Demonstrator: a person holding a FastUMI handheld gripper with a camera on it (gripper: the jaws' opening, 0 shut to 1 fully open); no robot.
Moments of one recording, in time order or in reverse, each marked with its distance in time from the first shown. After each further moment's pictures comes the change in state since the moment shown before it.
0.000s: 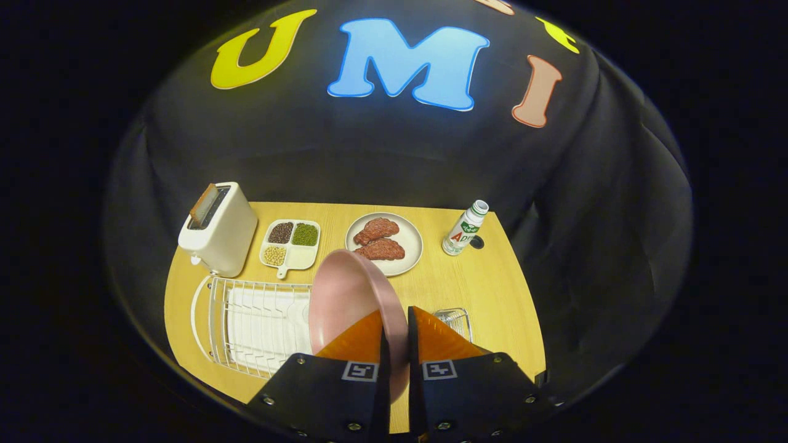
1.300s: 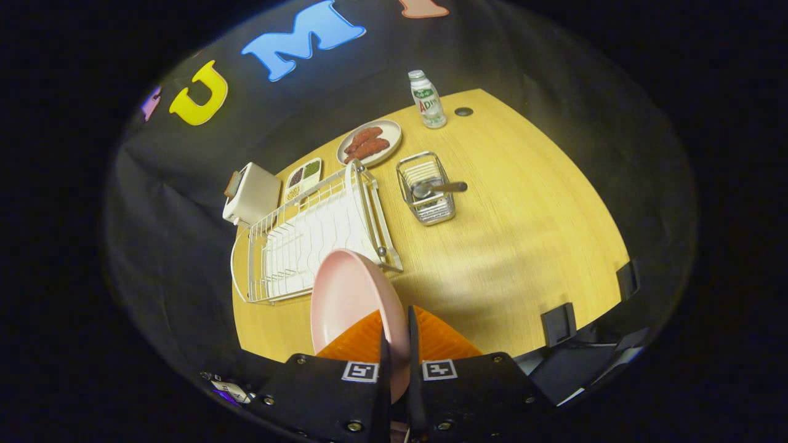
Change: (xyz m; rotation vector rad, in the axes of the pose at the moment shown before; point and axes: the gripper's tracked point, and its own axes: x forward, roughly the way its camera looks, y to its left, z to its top) arm -0.011 -0.081 -0.247 0.372 0.283 0.385
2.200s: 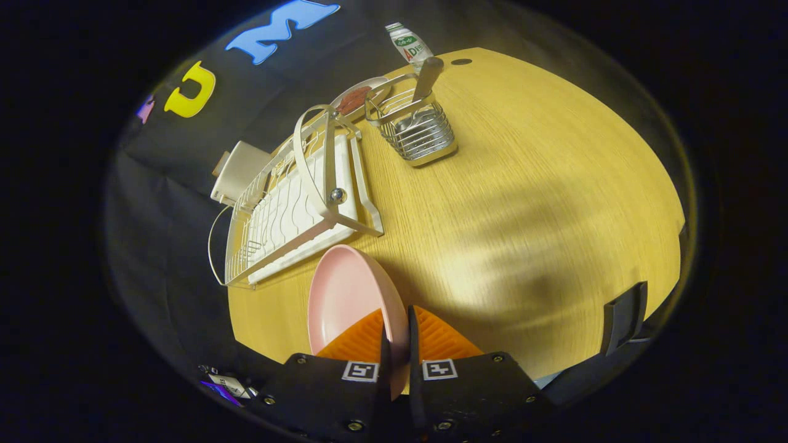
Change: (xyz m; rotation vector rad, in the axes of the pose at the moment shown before) arm 0.108 -0.030 -0.053 0.028 0.049 0.139
